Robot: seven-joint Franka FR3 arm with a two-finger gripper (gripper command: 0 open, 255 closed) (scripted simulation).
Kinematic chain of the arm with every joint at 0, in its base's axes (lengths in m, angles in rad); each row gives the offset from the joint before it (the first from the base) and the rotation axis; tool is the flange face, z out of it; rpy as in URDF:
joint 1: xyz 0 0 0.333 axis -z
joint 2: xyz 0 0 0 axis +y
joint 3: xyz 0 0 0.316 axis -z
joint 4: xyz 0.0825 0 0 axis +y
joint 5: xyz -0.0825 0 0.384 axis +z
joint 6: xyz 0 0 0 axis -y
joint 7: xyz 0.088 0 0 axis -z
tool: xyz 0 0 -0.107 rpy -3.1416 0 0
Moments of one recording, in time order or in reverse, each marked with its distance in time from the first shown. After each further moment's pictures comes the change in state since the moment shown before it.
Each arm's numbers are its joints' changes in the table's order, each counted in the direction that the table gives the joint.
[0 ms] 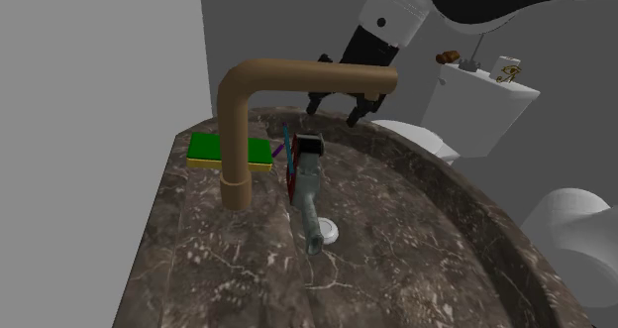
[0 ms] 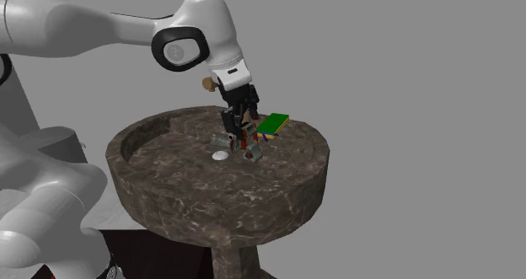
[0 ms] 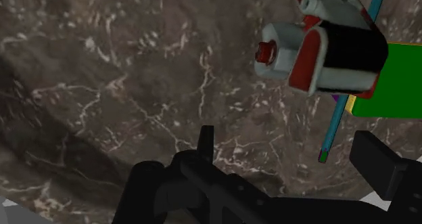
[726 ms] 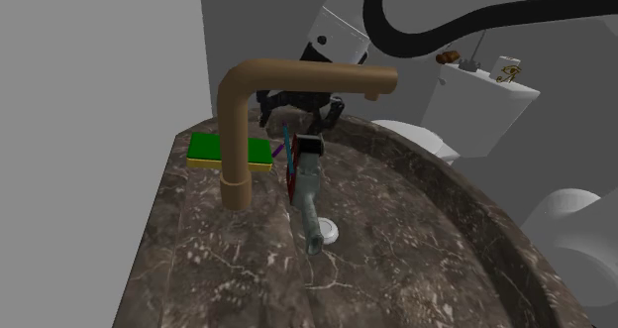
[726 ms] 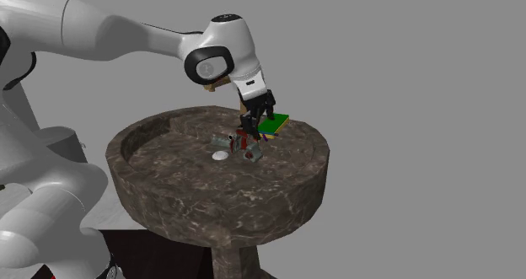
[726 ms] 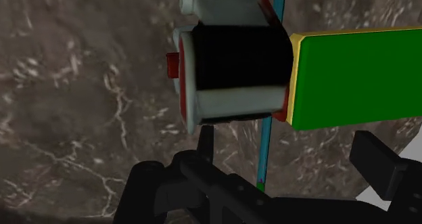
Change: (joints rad) arm 0.022 0.194 -0.137 -0.065 0.025 0.199 0.193
